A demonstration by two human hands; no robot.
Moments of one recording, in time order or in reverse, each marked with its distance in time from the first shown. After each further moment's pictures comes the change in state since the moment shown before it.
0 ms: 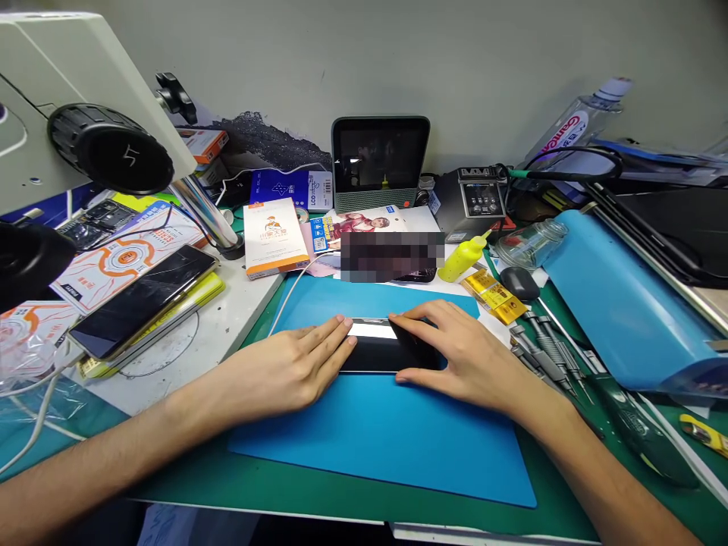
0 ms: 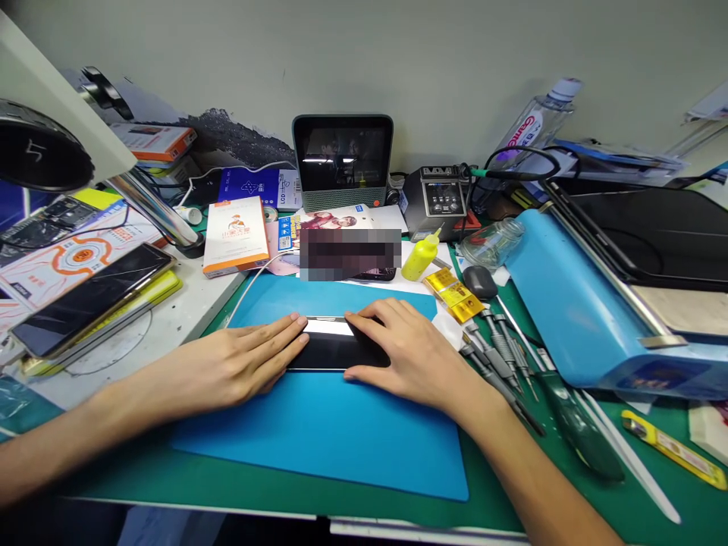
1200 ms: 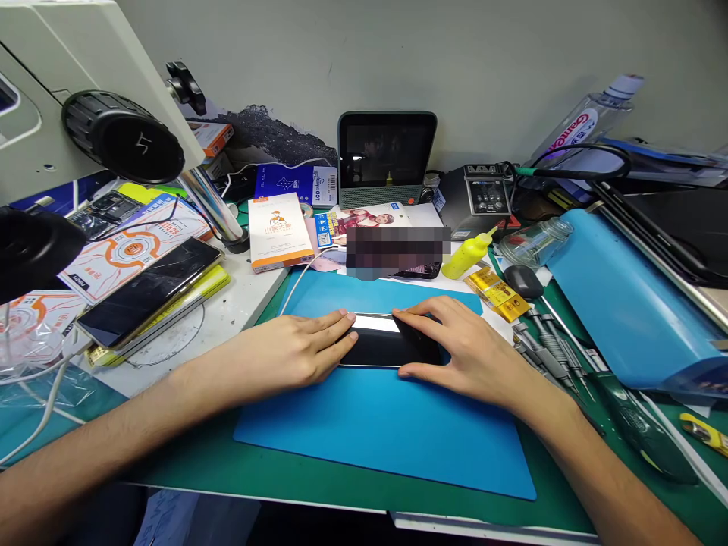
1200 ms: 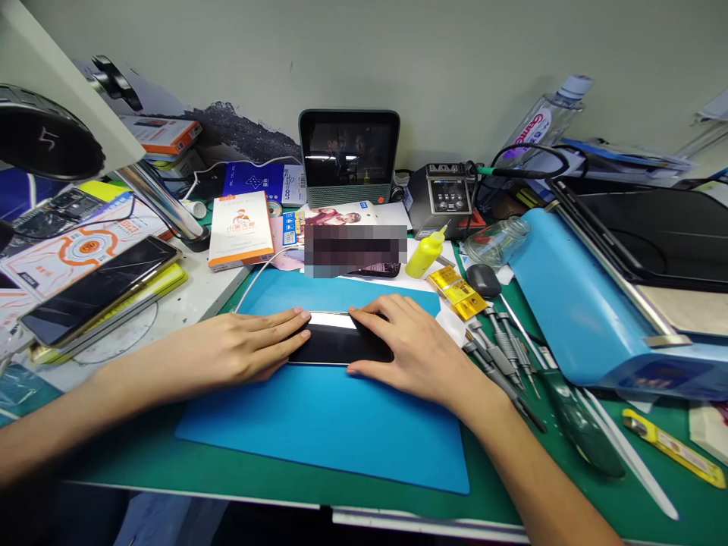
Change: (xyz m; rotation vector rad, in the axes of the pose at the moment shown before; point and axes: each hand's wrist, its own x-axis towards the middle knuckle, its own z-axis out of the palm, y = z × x) left_hand -0.004 -0.014 -0.001 -0.218 -0.019 -0.048; right_hand 0.001 -0.002 0.001 0.016 0.018 0.022
